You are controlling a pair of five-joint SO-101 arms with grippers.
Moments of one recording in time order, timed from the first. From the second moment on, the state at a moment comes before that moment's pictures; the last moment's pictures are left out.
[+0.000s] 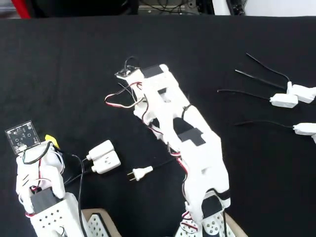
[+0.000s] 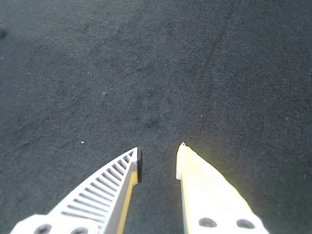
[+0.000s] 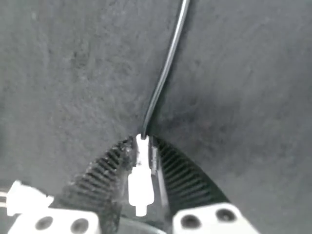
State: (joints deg) left arm -33.2 -103.8 96.3 50.6 -4.4; right arm -24.4 37.8 -18.4 86.7 20.2
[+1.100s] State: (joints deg) left arm -33.2 -103.8 96.3 50.6 -4.4; right arm -26.9 41.0 -20.4 98.9 15.6
